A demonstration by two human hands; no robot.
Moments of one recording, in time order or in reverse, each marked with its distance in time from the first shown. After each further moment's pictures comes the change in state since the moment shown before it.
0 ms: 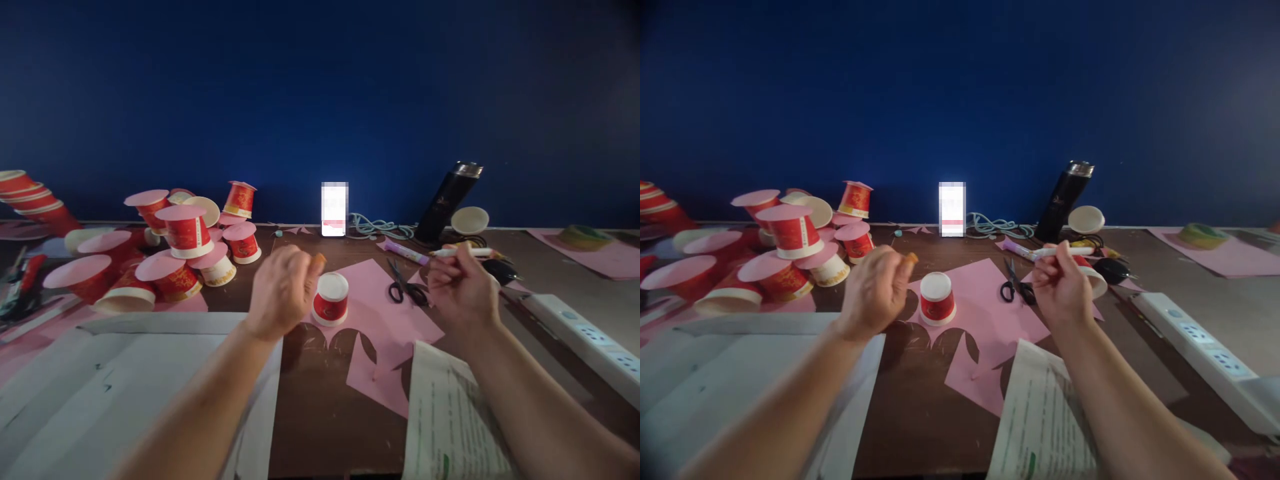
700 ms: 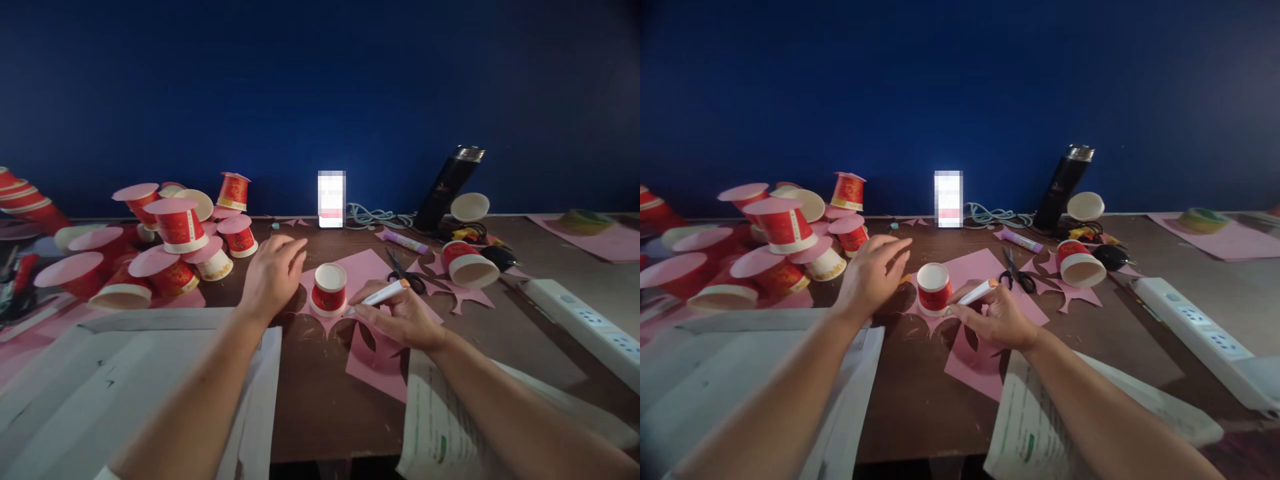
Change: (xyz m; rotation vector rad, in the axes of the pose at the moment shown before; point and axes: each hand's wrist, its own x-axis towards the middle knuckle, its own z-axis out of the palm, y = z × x) left_hand -0.008 -0.027 0.014 -0.172 -0.222 -0.185; right_hand -0.050 0.033 0.014 -0.918 -0.794 -0.115
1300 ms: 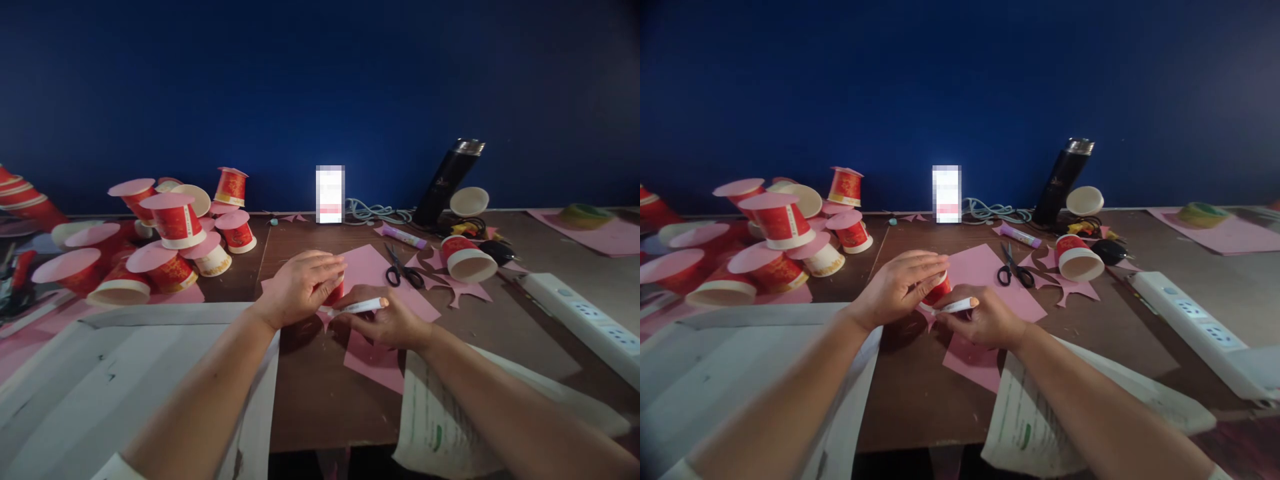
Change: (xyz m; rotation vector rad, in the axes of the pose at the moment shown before) left_hand -0.002 0.022 0.014 -0.395 -0.142 0.416; right_hand -0.003 0.010 0.014 -0.140 -0.143 -0.069
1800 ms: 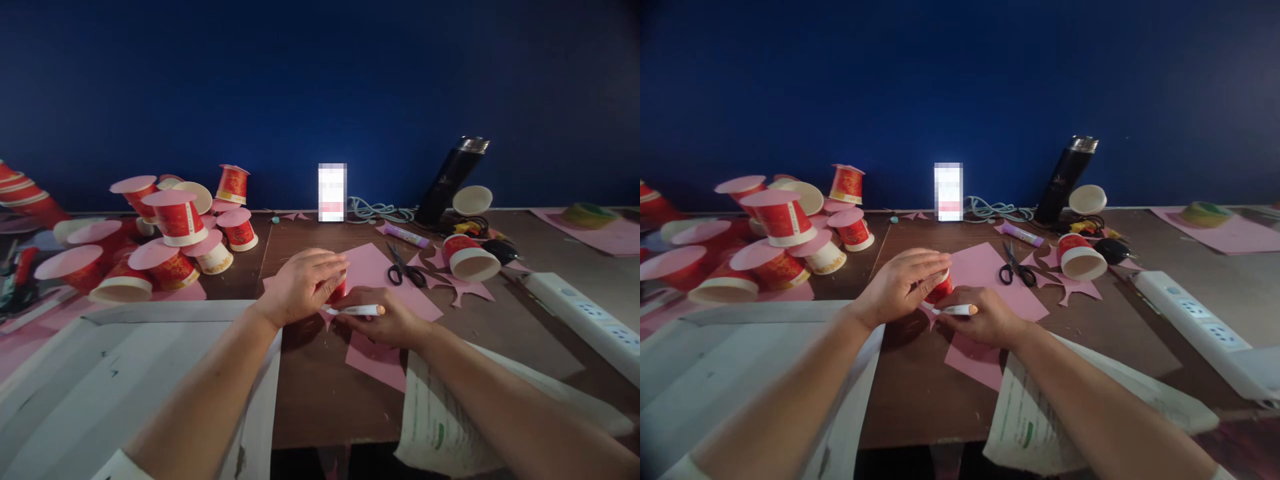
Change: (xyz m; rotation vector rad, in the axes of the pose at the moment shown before) left_hand 0.000 0.001 0.000 0.003 0.025 0.023; right_hand -0.001 0.010 0.004 -0.009 -0.054 0.022
